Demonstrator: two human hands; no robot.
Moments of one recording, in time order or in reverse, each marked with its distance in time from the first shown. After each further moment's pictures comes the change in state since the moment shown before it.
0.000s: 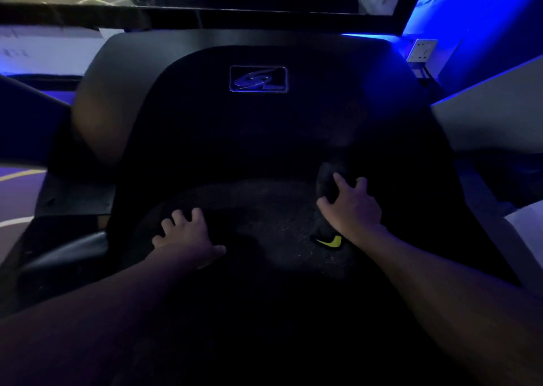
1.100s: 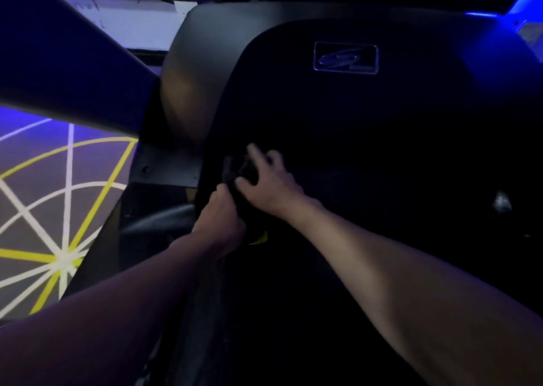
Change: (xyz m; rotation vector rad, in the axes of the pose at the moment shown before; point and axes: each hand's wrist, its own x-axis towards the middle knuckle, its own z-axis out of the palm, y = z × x) left_hand 0.016 -0.098 -0.003 -0.566 0.153 0.154; right_hand -0.057 -0.259 0.049 0.226 -0.330 -0.457
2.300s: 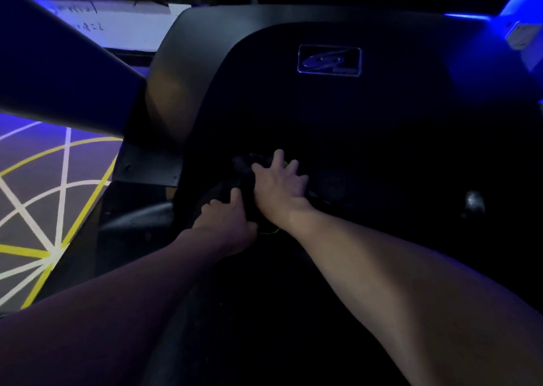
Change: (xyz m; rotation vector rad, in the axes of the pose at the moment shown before) left_hand -0.011 0.053 0.019 0.444 -0.195 -0.110; right_hand -0.003 0.035 -0.009 -0.443 0.165 0.011
